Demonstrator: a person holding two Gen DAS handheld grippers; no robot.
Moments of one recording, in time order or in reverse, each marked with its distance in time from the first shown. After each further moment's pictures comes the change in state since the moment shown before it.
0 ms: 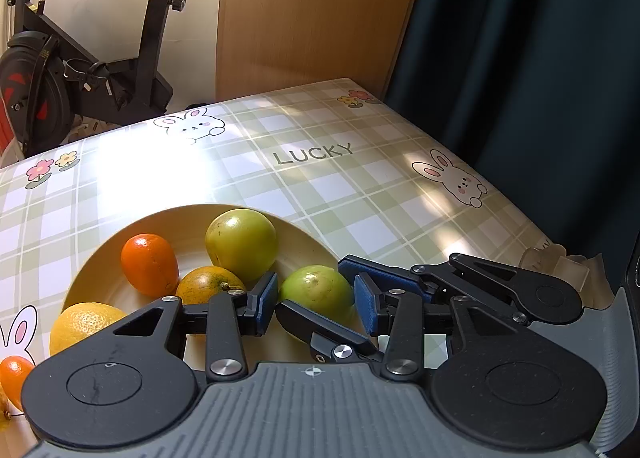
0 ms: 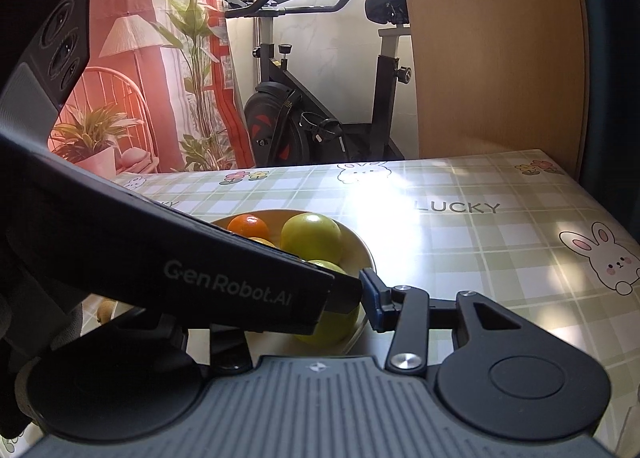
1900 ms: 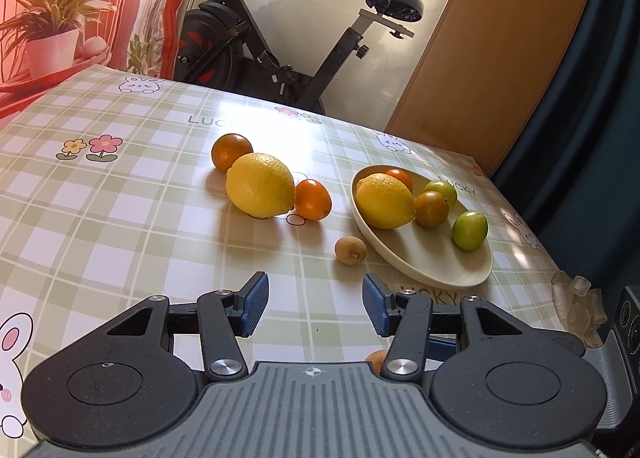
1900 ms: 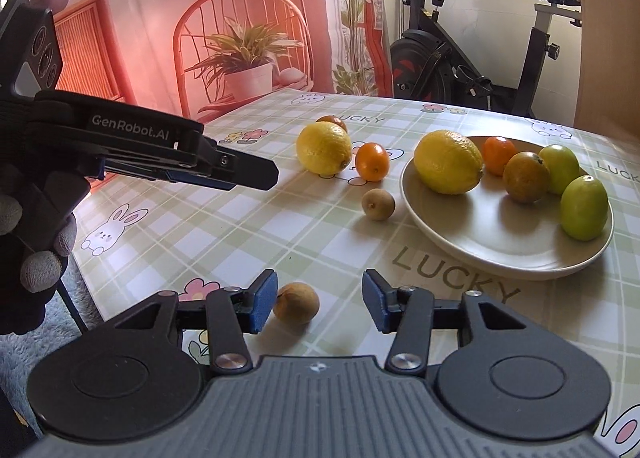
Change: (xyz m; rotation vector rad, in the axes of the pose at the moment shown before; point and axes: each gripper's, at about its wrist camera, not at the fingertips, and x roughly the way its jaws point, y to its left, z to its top) left arm -0.179 0.105 -0.156 -0.396 -0.207 0.192; right arm -0.048 0.143 -0.050 -0.202 0.195 0.318
